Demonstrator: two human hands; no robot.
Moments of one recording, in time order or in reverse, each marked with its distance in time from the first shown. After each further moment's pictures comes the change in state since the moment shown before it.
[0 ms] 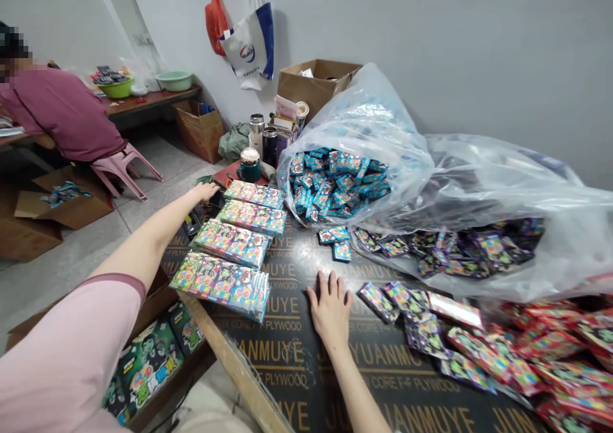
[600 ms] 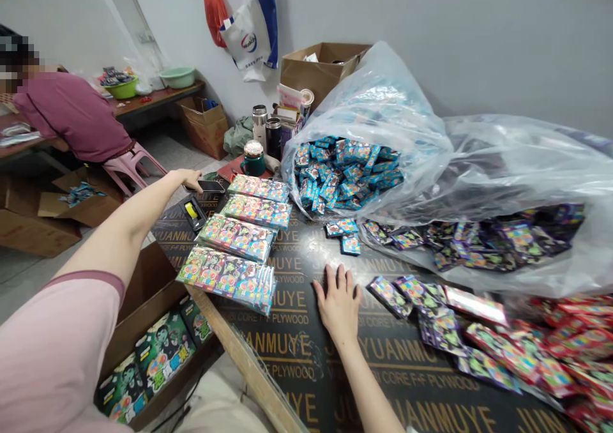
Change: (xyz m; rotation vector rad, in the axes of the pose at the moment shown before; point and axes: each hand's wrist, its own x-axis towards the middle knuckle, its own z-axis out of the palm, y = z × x) left_hand -0.027 -0.056 -0.042 -0.006 -0.126 -0.275; right_hand 0.000 -0.002 -0.003 0.055 0.006 -0.003
